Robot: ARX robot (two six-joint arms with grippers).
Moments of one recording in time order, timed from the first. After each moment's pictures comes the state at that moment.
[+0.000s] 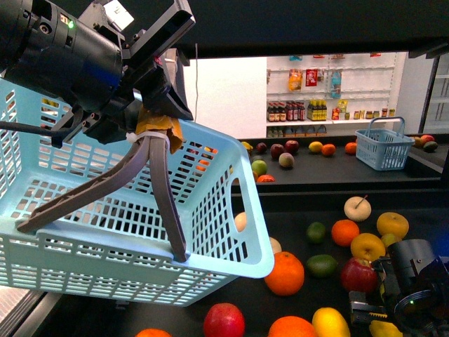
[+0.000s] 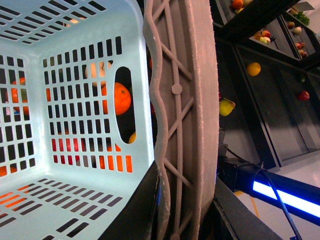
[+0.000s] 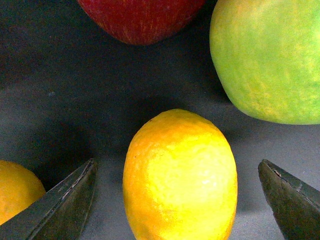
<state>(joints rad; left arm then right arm) -0.30 1.64 1.32 -0.13 0.37 -0.47 -0.10 2.79 1.77 0.16 0.07 0.11</state>
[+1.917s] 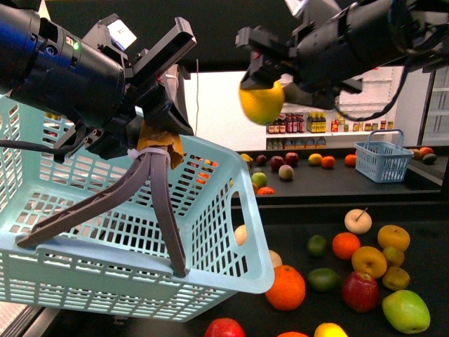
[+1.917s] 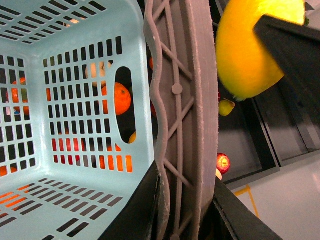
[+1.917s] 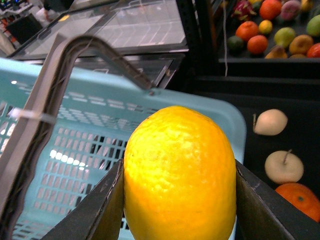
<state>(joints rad) -0.30 1.64 1.32 -0.13 0.37 -0.47 0.31 1.84 1.55 0.04 -0.20 0.25</state>
